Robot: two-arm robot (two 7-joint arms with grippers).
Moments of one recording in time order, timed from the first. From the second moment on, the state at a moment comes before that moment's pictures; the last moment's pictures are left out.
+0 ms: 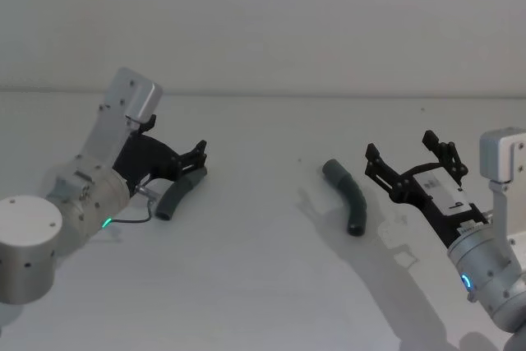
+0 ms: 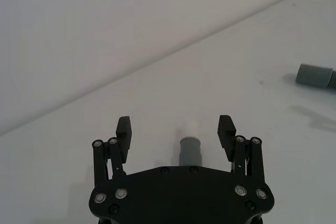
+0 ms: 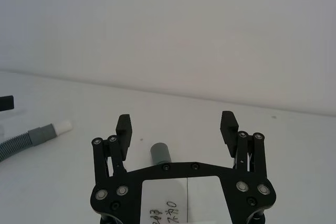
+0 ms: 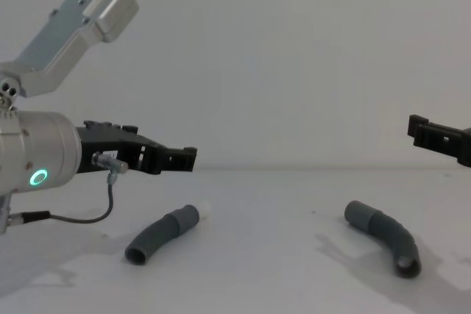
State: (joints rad) left arm -0.32 0.39 0.44 -1.65 -0.25 0.37 -0.09; right arm -0.01 0.34 -0.23 -1.77 0.29 0.03 0.07
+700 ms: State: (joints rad) left arm -0.40 0.40 0.45 -1.51 -0.28 0.46 -0.23; right arm -0.01 0.34 -0.23 -1.77 0.29 0.03 0.07
